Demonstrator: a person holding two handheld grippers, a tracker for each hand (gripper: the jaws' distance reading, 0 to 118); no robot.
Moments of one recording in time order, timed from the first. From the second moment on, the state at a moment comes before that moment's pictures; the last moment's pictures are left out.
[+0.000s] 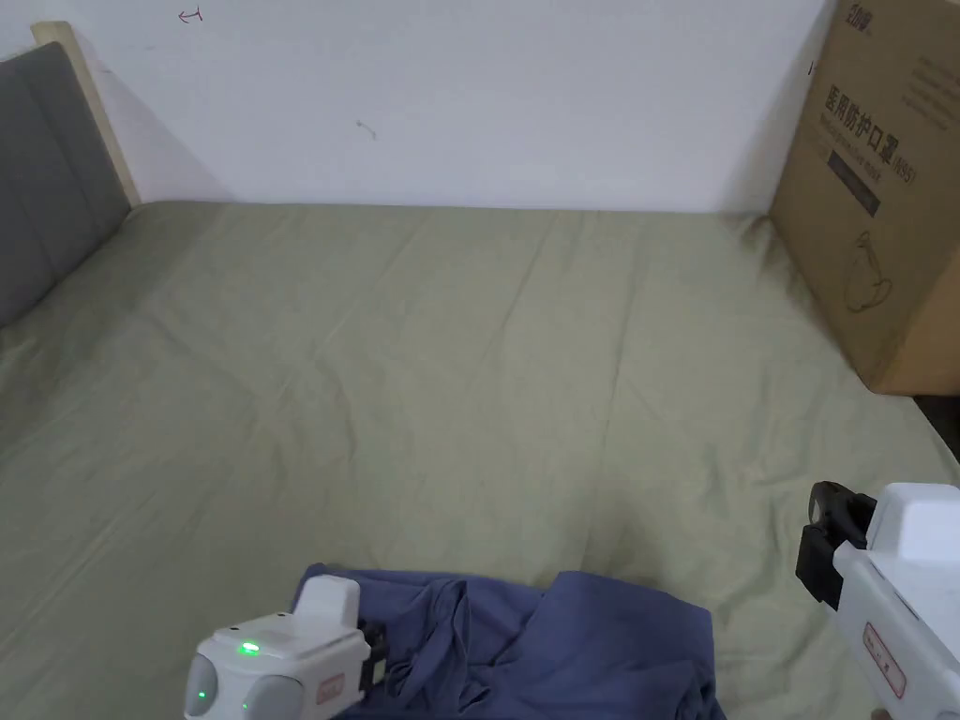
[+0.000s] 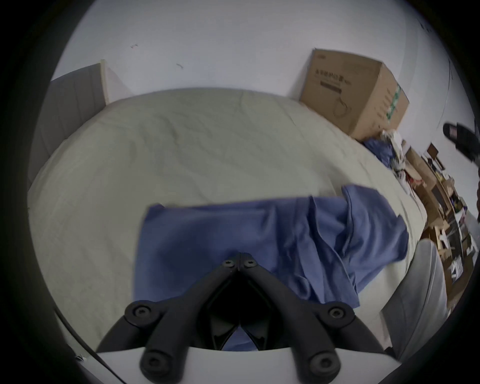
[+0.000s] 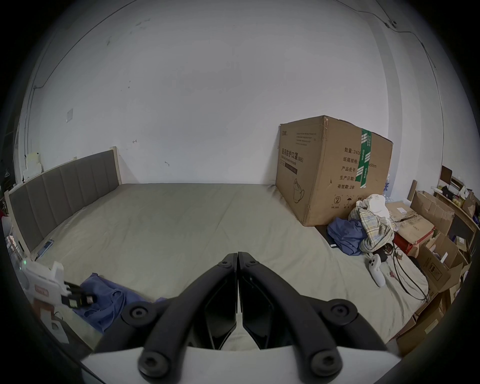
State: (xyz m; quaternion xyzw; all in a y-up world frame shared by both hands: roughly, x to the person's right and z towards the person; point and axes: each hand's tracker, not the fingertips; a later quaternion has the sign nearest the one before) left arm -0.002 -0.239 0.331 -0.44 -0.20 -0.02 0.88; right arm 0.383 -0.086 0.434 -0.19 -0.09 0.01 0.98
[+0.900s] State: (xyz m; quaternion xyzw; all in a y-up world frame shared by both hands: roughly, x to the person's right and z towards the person) left arm -0.063 -0.170 0.299 -0.42 -0.25 0.18 0.85; right arm 0.385 -0.090 0.430 -0.20 -0.09 0.00 0.98
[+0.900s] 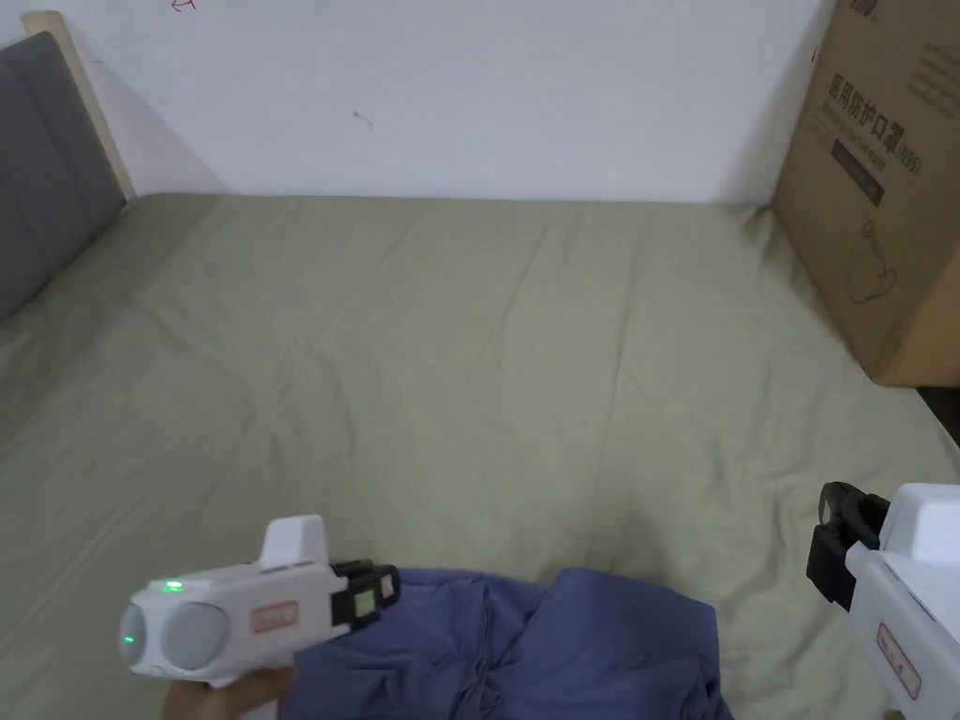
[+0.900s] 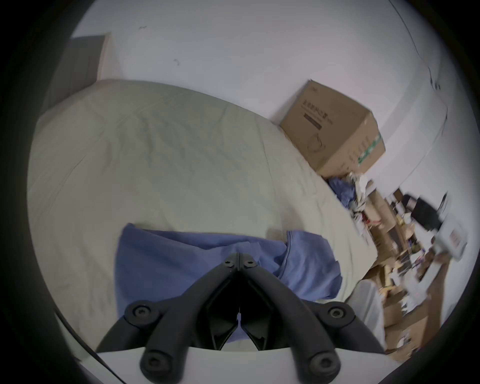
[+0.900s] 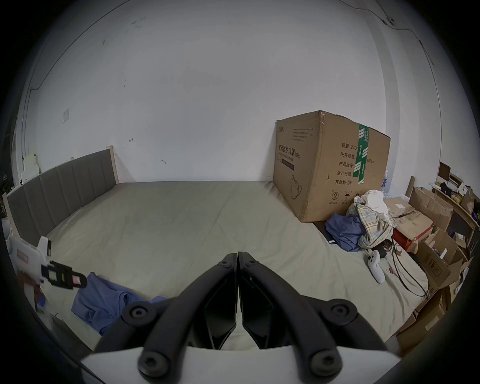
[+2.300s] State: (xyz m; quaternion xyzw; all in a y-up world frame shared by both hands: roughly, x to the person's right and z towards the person) left arm -0.177 -0.159 0.283 -0.48 -0.15 0.11 0.86; right arm 0.361 -0.094 0.411 -0.21 -0.06 0.00 0.98
